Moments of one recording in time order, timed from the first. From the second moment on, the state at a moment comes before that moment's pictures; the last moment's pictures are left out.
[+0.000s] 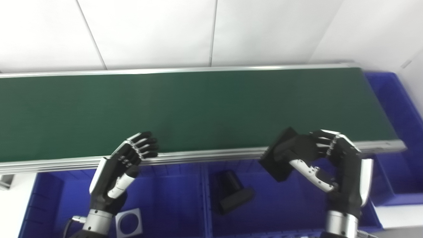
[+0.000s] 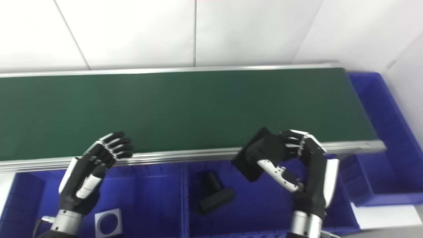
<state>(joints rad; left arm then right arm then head) 0.42 0.13 -0.08 -0.20 -0.26 -0.24 -0.20 0.46 0.10 0.03 -0.58 -0.34 0.07 -0.17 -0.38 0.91</state>
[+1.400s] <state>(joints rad) 0.43 0.14 -0.06 -0.25 -0.29 -0.20 -0.22 0.43 0.08 -0.07 -0.01 -0.32 -0.12 -0.32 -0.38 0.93</state>
